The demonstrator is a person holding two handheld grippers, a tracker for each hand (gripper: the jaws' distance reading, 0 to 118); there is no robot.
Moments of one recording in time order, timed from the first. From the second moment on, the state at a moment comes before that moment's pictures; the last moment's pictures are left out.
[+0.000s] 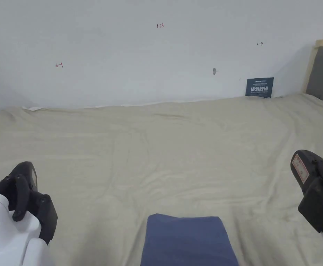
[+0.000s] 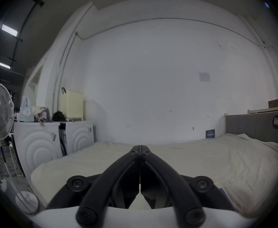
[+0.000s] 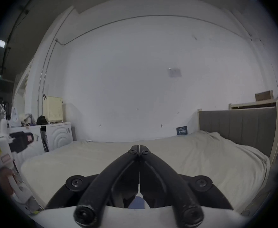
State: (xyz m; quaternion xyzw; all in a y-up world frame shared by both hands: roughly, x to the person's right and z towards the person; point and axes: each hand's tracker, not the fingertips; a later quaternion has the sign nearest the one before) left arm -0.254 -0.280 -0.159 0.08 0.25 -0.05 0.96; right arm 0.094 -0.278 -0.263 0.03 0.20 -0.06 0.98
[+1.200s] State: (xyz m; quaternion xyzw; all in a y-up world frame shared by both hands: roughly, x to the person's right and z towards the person) left arm -0.309 -0.341 -0.188 -0.16 0.06 0.12 0.98; right arm -0.015 -0.433 -0.447 -0.53 0.29 0.20 0.77
